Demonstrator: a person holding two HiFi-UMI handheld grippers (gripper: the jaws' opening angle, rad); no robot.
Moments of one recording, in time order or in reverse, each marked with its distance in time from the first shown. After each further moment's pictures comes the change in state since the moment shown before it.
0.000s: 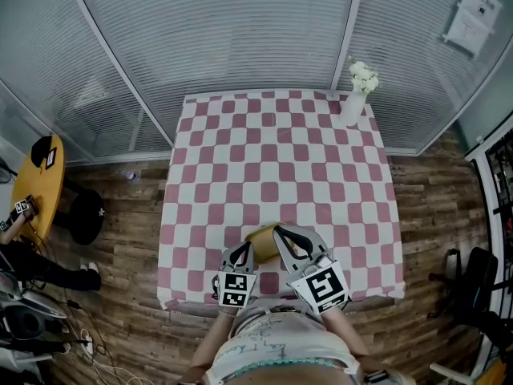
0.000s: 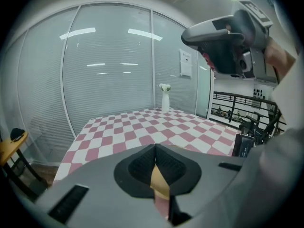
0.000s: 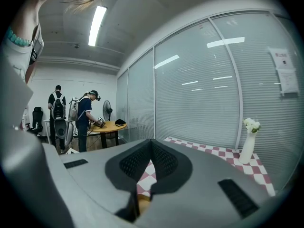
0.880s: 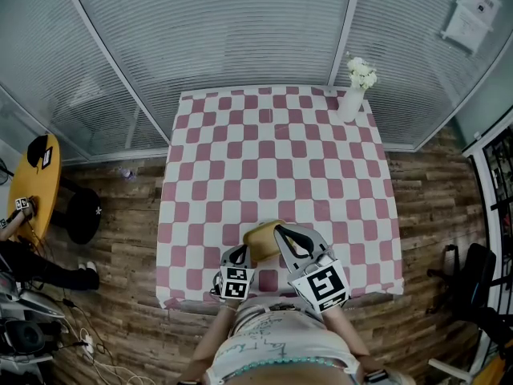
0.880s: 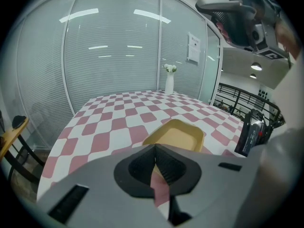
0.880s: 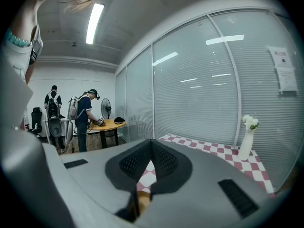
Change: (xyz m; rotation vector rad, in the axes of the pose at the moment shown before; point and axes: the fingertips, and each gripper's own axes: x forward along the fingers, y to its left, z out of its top) left arm 0.026 0.008 -0.072 -0.058 0.189 0.009; right arm 0.000 -0.002 -0.012 0.018 0.054 -0.014
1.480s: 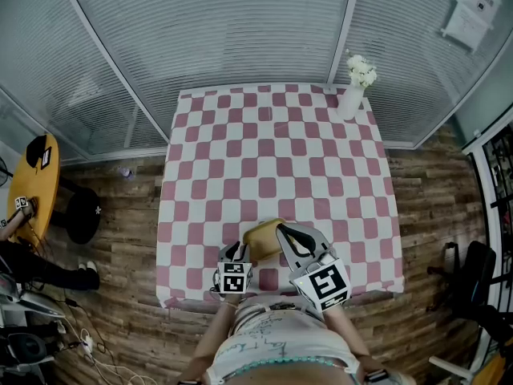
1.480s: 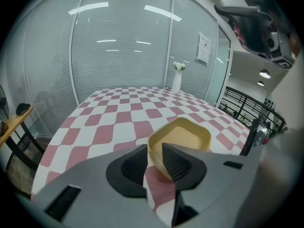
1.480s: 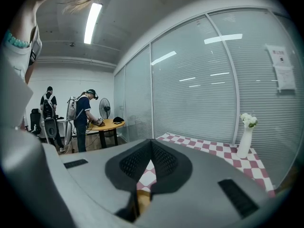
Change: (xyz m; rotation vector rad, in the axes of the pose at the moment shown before) left arm 0.010 0.014 -0.009 -0.114 0.028 0.023; right arm 0.000 -0.004 -0.002 0.017 0.011 -0.011
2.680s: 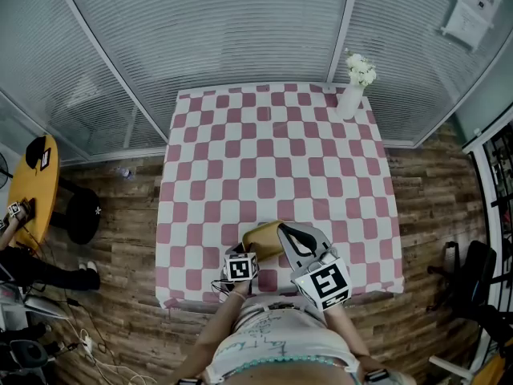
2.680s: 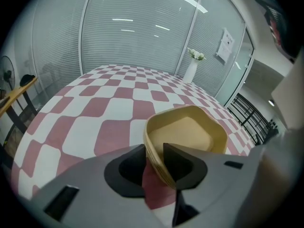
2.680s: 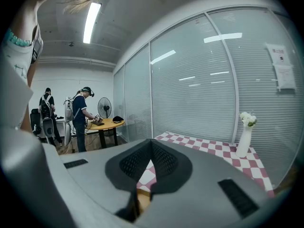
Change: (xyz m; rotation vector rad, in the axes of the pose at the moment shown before) left arm 0.050 -0.007 -0.037 -0.220 0.174 0.002; right arm 0.001 -0.010 -0.006 0.003 0.006 -0.002
